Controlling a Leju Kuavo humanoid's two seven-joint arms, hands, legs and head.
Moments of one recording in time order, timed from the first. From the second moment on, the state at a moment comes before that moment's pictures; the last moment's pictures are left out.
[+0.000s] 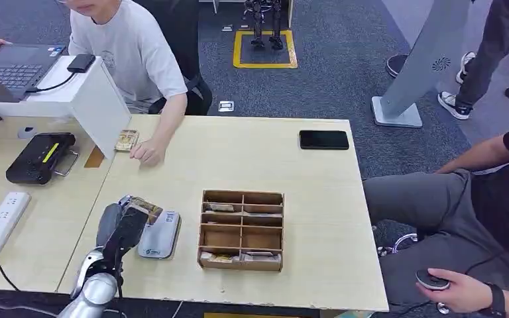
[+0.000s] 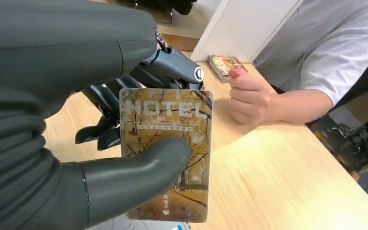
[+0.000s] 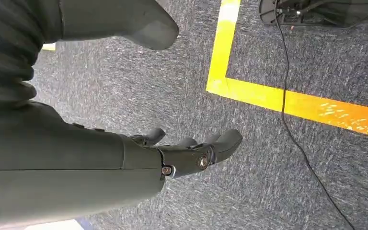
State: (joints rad) left arm -0.14 0.16 -0.25 -1.27 -0.37 0.41 -0.06; right arm -0.01 0.12 -1.24 -0.20 1.57 -0.10 -0.23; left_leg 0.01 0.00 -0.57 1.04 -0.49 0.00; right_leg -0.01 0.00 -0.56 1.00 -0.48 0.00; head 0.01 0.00
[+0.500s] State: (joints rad) left arm -0.10 0.16 -0.27 -1.25 -0.35 0.37 -0.06; right arm -0.02 0.10 -1.24 -0.15 1.56 -0.15 -0.24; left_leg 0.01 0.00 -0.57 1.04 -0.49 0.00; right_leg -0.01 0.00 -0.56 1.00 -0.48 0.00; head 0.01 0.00
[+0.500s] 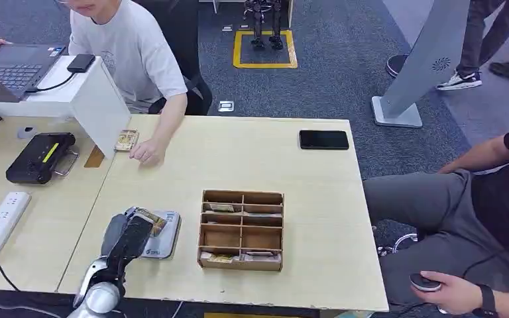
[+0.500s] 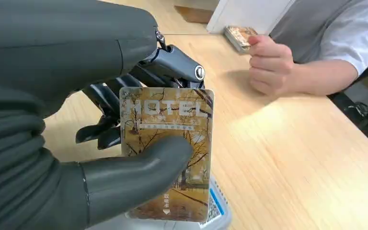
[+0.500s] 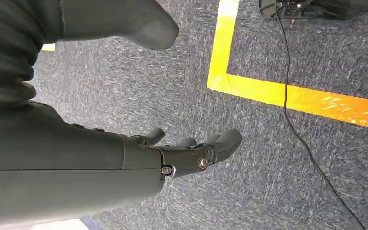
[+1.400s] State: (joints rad) left arm -0.10 0.15 -0.29 -1.19 -0.46 0.40 -0.02; right arm -0.03 0.05 -1.24 -0.04 1.55 -0.22 -0.25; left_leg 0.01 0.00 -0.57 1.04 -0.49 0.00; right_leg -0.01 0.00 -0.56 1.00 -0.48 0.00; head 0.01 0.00
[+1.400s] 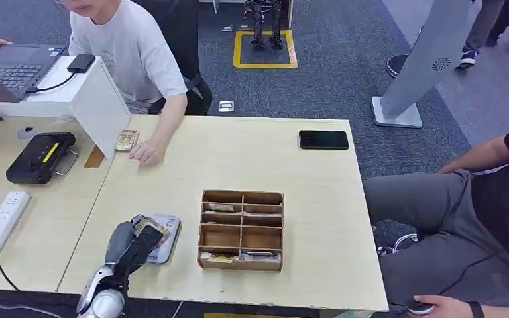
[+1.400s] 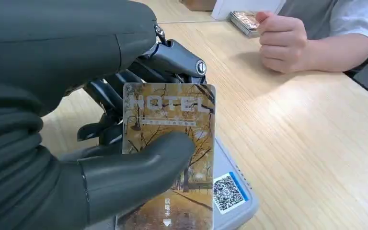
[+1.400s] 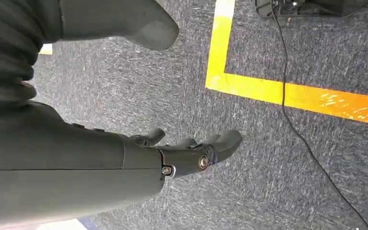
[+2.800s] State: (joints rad) left arm -0.13 0.15 -0.29 -1.06 -0.63 0.44 0.04; right arm -0.03 0.04 -1.24 -0.01 1.55 -0.22 -0.26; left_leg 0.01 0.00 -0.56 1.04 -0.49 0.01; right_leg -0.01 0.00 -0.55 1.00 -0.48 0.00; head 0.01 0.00
